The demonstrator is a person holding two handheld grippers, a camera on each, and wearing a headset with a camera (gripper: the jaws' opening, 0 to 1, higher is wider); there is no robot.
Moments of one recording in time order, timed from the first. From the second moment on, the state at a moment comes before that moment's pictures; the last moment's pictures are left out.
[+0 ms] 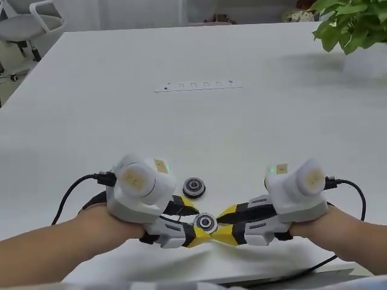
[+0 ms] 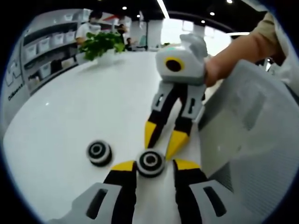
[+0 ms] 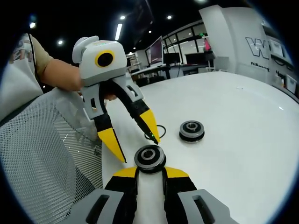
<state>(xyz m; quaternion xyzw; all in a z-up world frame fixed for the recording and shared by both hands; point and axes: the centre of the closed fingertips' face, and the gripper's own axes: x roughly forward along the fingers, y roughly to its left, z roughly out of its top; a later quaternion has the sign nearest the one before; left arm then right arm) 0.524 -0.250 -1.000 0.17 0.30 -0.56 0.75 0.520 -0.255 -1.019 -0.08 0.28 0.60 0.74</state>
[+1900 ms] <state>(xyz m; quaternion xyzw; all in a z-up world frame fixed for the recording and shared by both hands) 0.529 -0.253 -1.003 0.22 0.26 -0.55 0.76 0.527 -0.264 -1.021 0.00 0.33 0.56 0.76</state>
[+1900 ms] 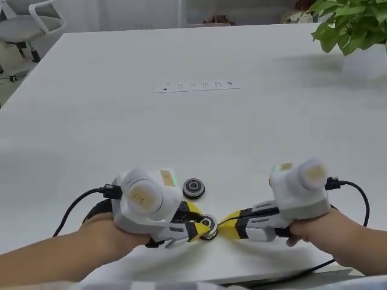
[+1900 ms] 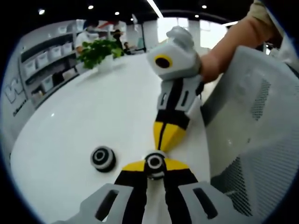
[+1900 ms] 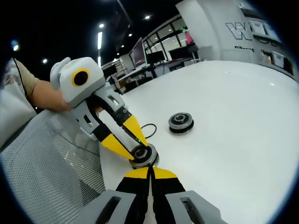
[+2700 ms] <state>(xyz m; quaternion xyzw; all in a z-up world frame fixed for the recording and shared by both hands) 0.529 -0.252 -1.004 0.22 0.26 -0.54 0.77 0.529 -0.264 -1.005 0.12 0.34 0.53 0.76</state>
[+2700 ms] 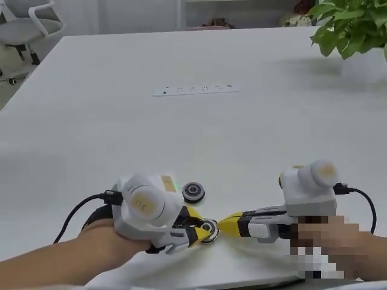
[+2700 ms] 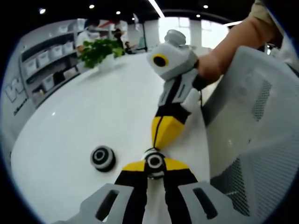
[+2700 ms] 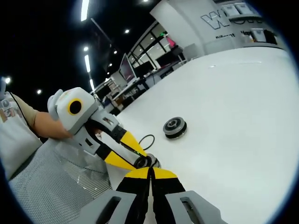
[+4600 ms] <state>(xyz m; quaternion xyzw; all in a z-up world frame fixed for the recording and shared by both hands) 0.518 -0.236 -0.984 0.23 0.26 -0.56 0.76 0.527 -0.259 -0.992 0.11 0.32 0.56 0.75</state>
